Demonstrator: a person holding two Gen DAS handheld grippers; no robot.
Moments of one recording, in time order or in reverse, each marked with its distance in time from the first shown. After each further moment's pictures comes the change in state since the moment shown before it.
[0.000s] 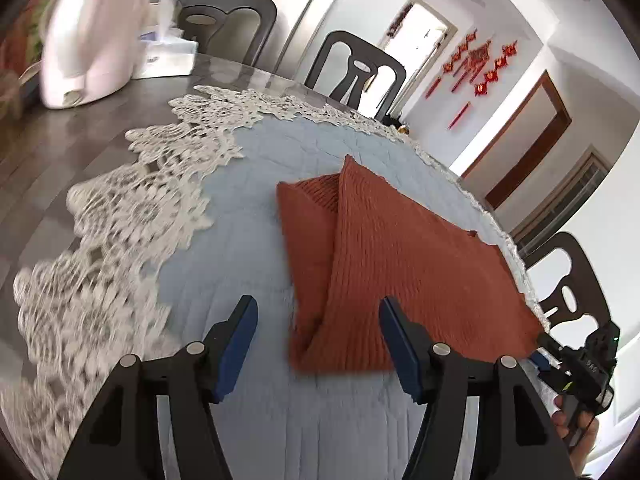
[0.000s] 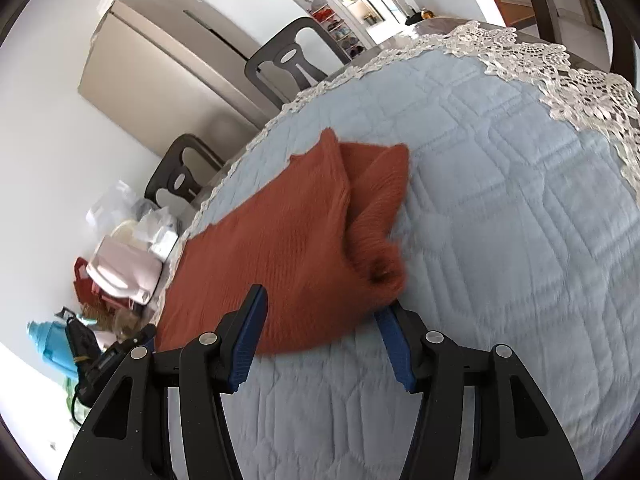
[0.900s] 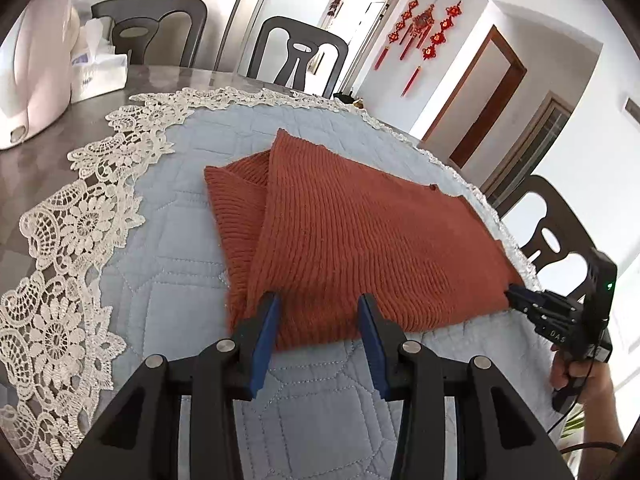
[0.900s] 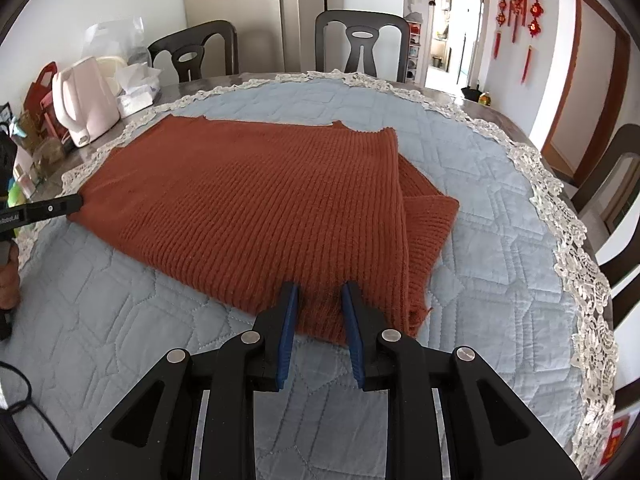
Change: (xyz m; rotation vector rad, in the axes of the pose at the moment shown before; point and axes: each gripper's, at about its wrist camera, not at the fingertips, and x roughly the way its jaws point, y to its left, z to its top) left arm -0.009 -0.024 -0.025 0.175 0.046 -0.120; right arm 0.020 0.060 -0.029 -0.647 0.097 -0.327
